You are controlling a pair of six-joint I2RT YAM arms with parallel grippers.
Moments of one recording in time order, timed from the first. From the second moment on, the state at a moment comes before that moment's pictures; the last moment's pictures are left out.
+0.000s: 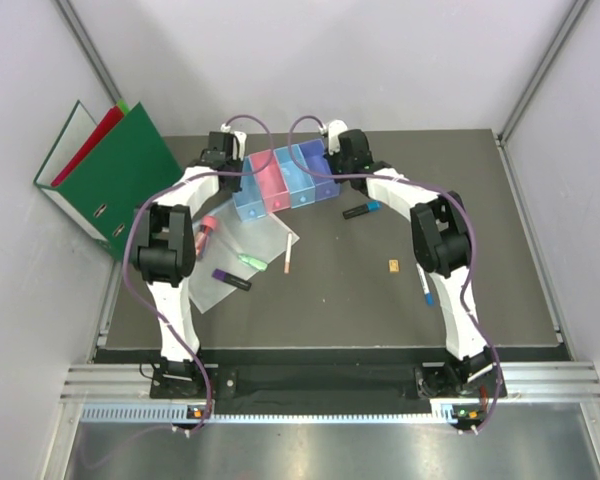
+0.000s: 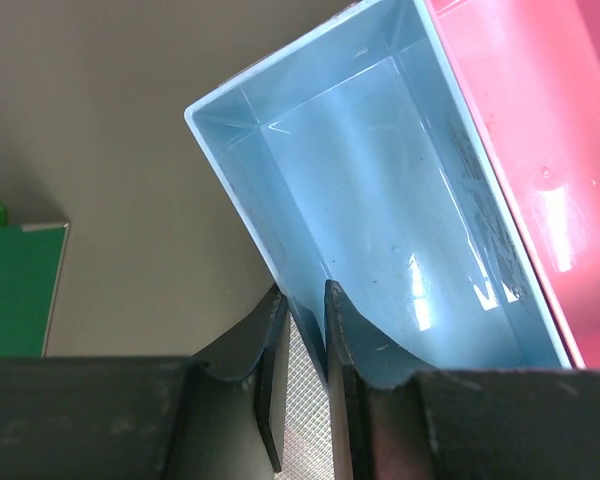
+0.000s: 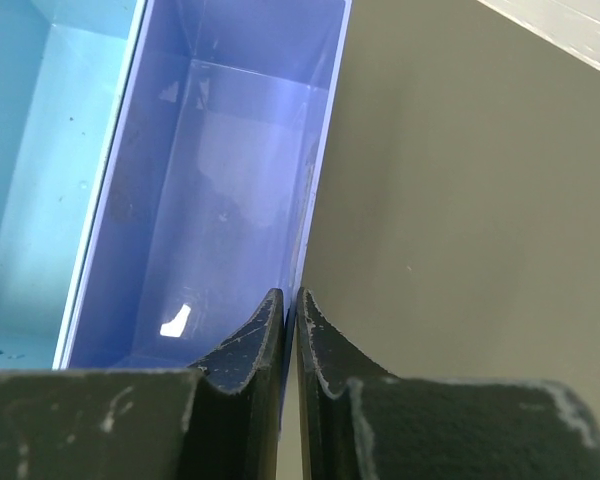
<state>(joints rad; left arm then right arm) -0.14 2.08 1.64 -0.37 -0.10 0.07 0.47 2.30 1.85 -0.10 0.01 -0.11</state>
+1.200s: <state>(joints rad) -0.21 2.18 1.78 -0.37 0.00 0.11 0.44 2.19 1.71 -0.17 0.22 -0.07</state>
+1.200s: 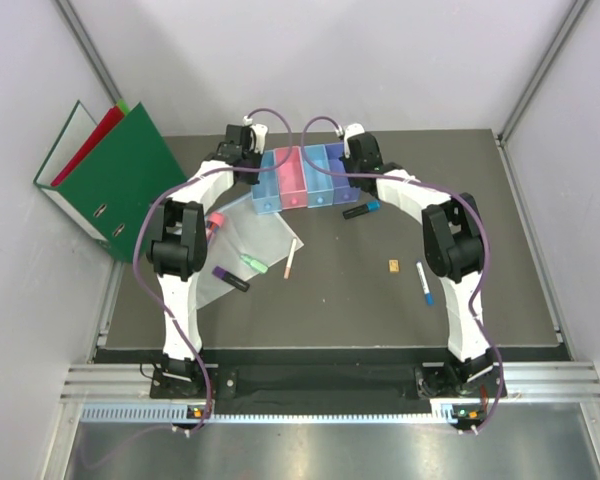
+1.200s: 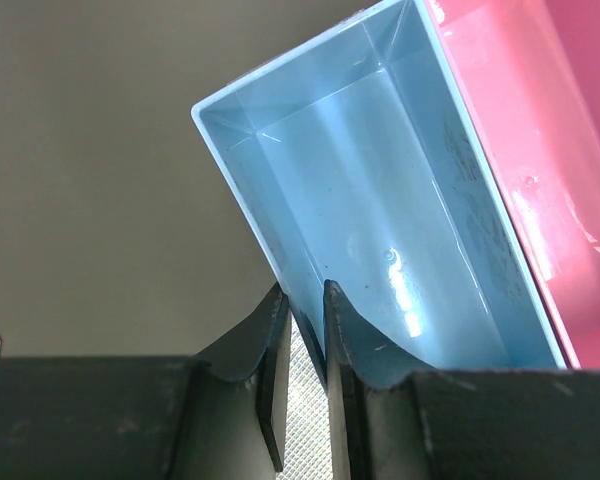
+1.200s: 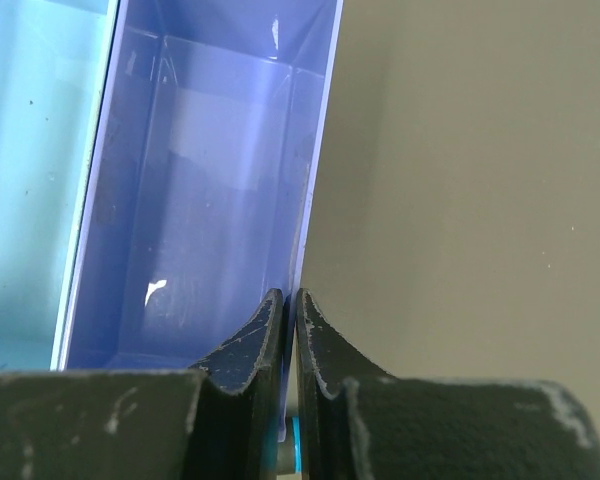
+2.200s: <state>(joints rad) -0.25 2.19 1.84 -0.37 0.02 0.15 0.43 2.17 1.73 -0.23 0.28 -0.09</state>
